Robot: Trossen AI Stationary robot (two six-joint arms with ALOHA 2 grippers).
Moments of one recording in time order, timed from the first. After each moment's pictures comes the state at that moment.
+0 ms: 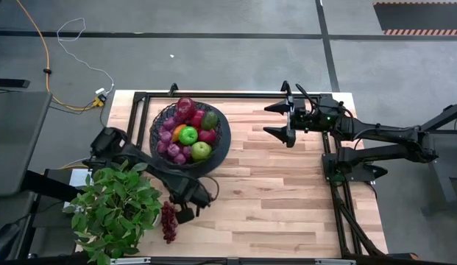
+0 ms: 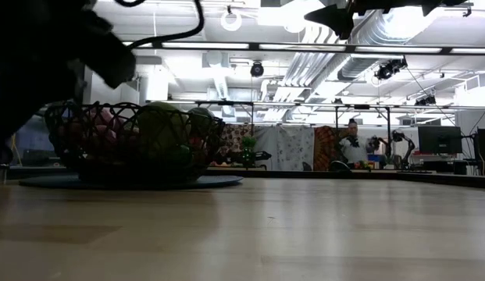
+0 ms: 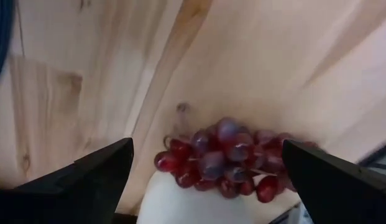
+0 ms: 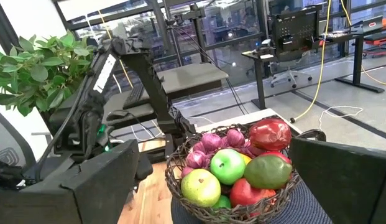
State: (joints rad) left arm -0.31 1.81 1.24 -1.14 0.27 -0.84; right arm -0.26 0.92 0.73 0.19 -0.17 0.21
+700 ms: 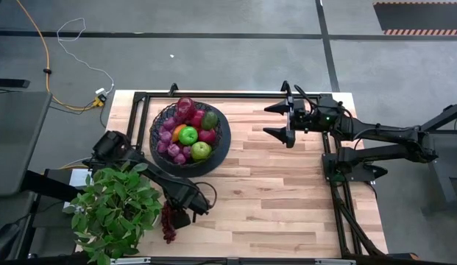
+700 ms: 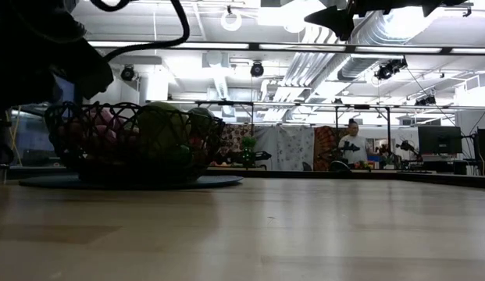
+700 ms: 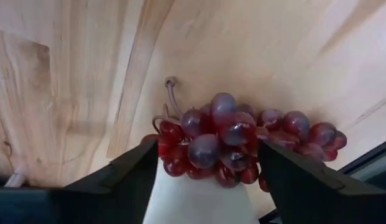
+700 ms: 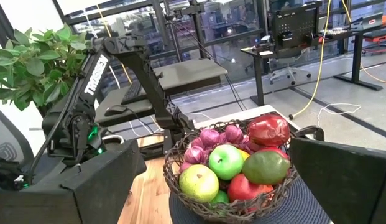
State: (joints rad) left arm -0.38 1.86 1.24 -1.16 0.31 -0.85; right arm -0.26 0.92 0.73 0.17 -0.17 0.20
